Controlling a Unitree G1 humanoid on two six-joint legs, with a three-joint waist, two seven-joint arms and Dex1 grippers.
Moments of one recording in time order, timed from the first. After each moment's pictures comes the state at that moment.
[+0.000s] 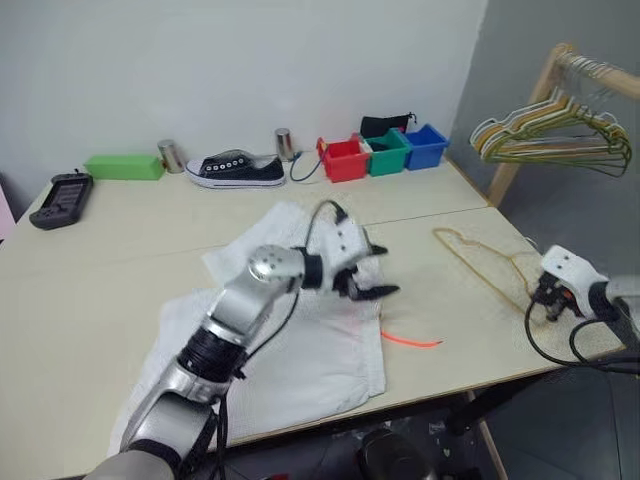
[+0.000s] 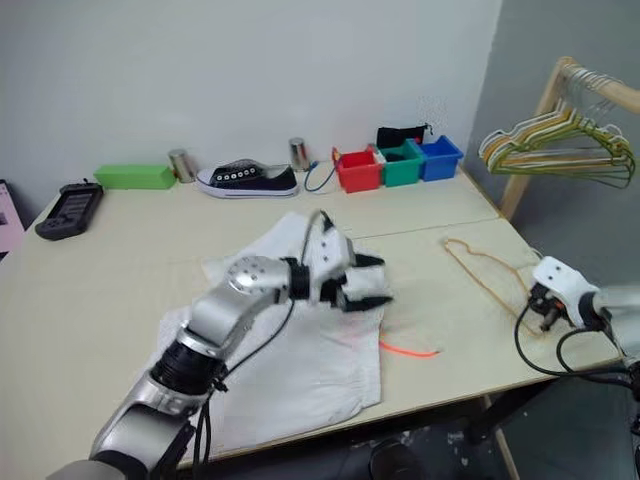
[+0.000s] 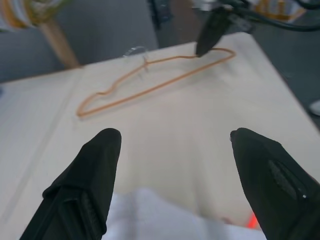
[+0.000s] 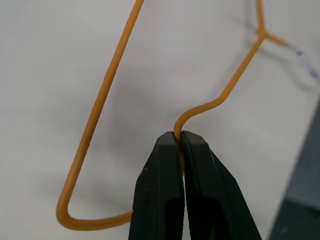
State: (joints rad) left arm -0.72 0.44 -0.25 0.05 -0.23 0.40 -0.92; right arm -0.45 -0.99 0.10 0.28 -0.09 0.29 0.95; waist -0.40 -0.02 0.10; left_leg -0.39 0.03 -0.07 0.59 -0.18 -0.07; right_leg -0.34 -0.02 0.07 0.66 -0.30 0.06
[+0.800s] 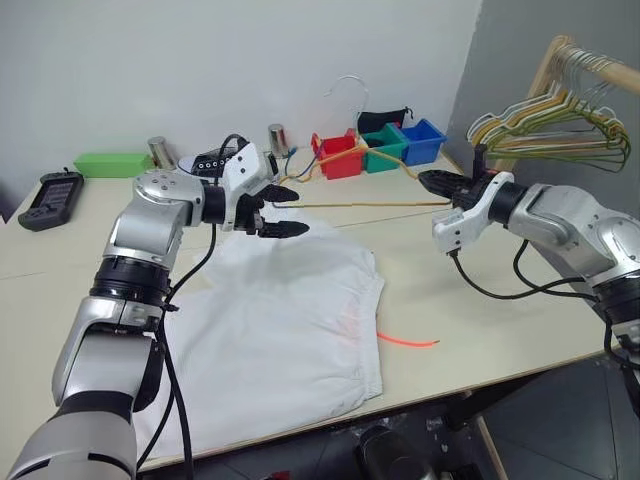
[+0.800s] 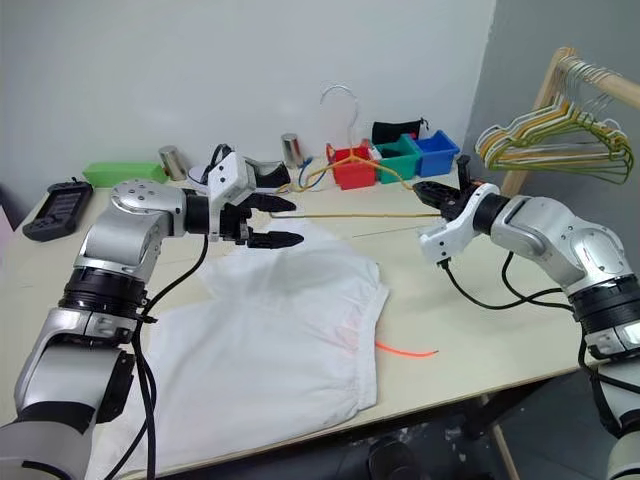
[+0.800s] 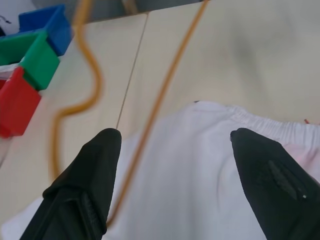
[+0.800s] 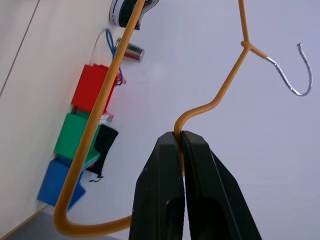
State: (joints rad) left arm -0.99 0.68 -0.15 0.54 -0.18 0.28 -1.28; right arm -0.88 -0.88 0.38 0.33 -0.83 -0.68 0.21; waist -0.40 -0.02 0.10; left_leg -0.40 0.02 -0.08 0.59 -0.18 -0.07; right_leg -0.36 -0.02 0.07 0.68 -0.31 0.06
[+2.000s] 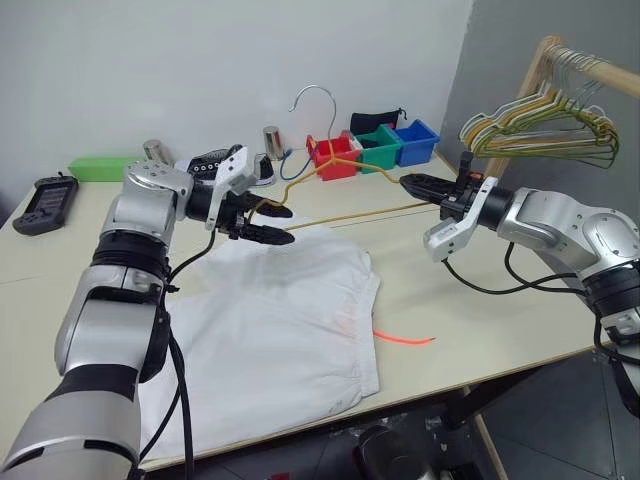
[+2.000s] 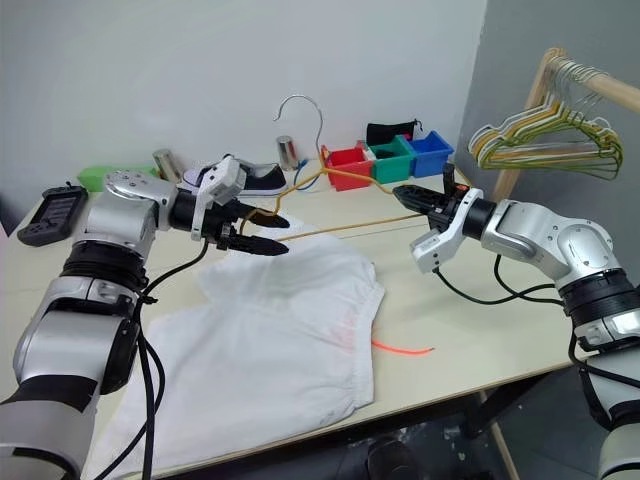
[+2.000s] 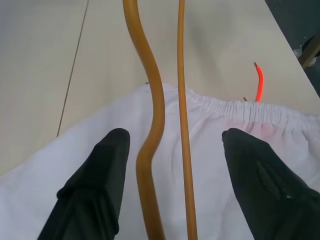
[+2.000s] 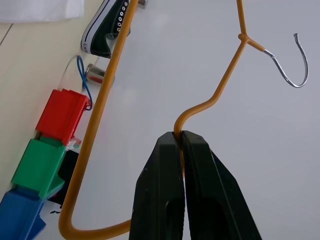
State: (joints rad) left arm -1.10 0.66 -0.17 0.82 -0.09 0.21 -1.60; right arm -0.93 -0.84 0.39 0.40 -0.92 -0.79 0.04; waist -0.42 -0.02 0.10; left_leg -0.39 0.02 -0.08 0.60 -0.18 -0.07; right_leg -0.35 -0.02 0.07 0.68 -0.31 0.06
